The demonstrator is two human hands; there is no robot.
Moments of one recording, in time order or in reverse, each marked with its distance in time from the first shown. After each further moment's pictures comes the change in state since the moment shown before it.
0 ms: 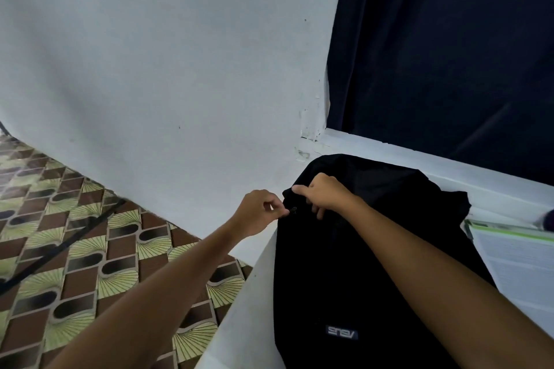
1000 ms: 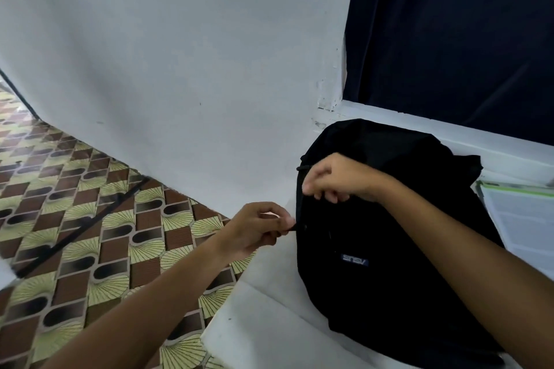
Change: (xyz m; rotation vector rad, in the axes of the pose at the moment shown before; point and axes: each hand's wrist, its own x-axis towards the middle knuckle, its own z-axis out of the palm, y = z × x) left_hand -0.148 0.034 -0.031 -0.840 -0.269 -0.371; right_hand -0.110 -0.024 -0.004 0.287 -0.282 -0.300
